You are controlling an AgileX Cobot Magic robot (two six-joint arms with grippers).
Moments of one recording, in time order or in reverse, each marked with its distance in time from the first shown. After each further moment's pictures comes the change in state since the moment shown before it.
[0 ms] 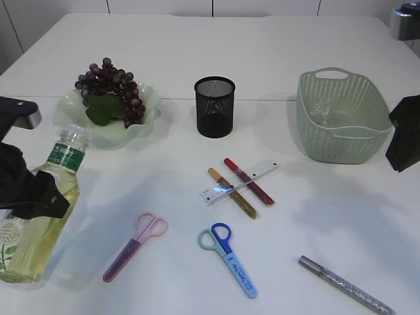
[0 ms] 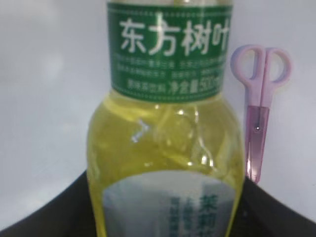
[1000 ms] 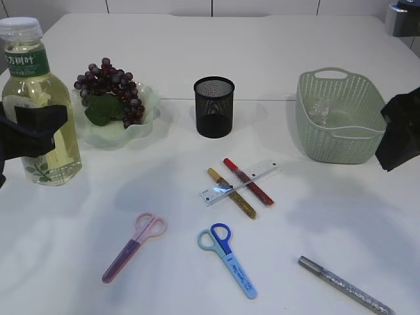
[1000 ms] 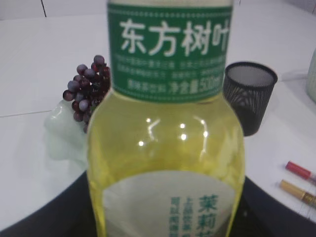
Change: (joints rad) left arm -0.097 -0.176 0.340 0.120 -1.093 -0.236; right arm 0.000 0.000 0.000 0.063 -0.013 -0.002
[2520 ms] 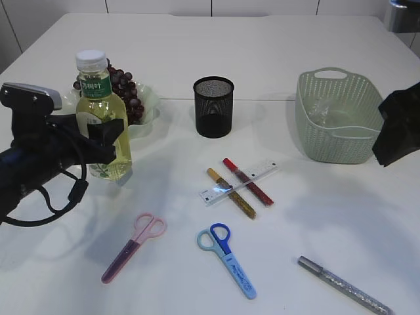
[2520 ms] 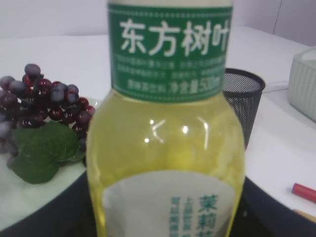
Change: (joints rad) left arm 0.056 0.567 -0.170 0.249 -0.493 -0.134; right arm 0.000 0.000 0.000 0.002 -0.027 0.000
